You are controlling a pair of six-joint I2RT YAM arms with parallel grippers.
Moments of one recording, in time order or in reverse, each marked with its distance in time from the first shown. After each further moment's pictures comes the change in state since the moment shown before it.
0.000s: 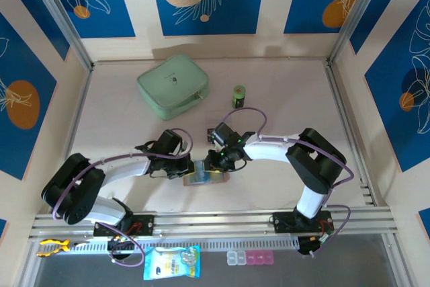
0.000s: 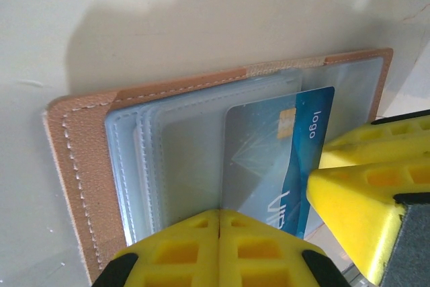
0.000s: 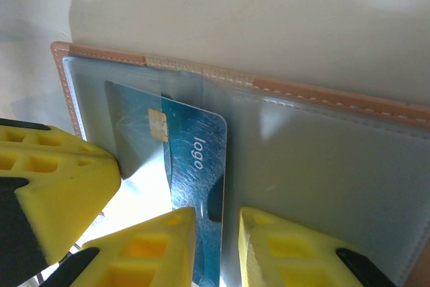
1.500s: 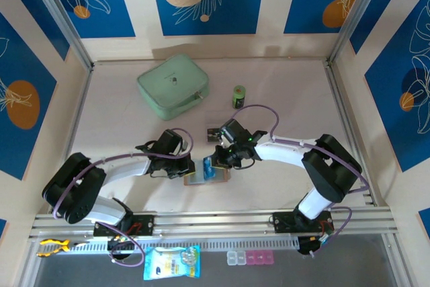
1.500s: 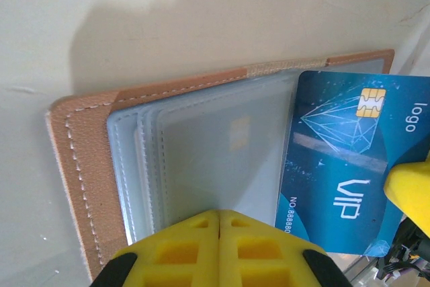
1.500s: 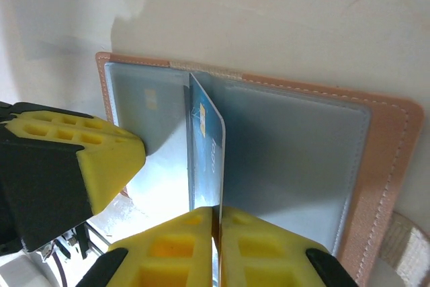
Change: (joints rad) left arm 0.000 0.007 0.000 0.012 0.003 0.000; right arm -0.059 -0.129 -0.059 -0.015 -0.008 -0.012
